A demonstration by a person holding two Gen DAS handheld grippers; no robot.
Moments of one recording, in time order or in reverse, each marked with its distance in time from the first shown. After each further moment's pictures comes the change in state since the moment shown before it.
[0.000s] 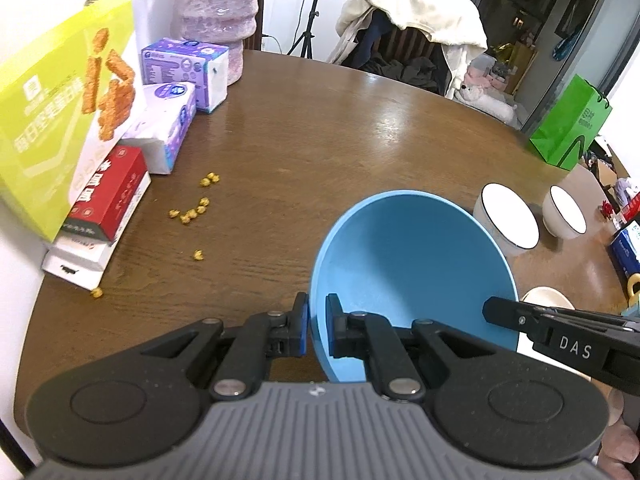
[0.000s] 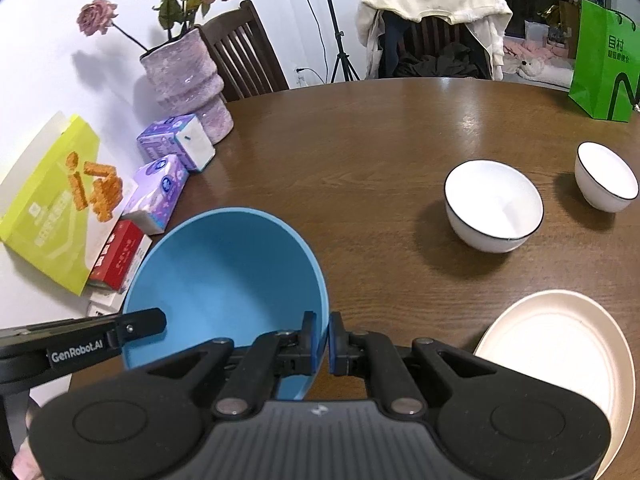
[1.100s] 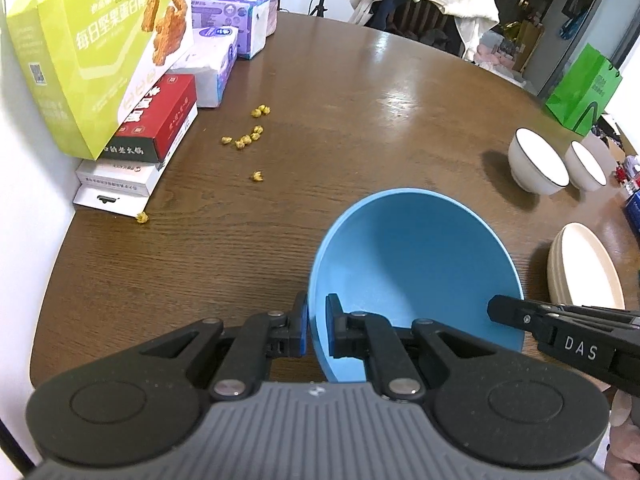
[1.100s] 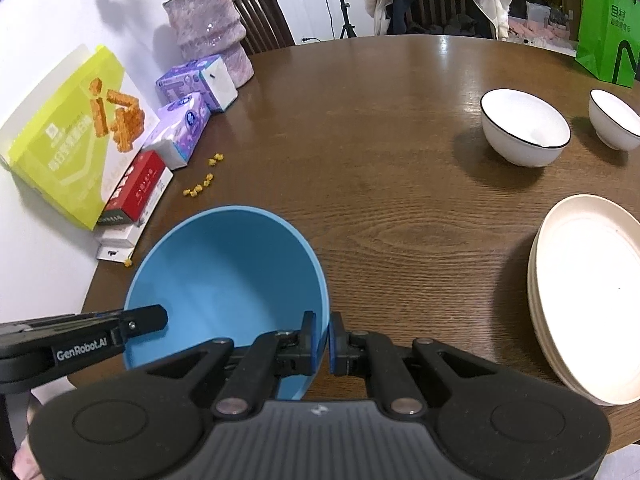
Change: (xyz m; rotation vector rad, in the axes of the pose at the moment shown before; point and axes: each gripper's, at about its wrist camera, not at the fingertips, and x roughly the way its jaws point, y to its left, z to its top) left arm 0.005 0.058 -0.060 0.013 0.070 0.023; right arm 0.016 0.048 -0.071 0.002 0.067 -0.013
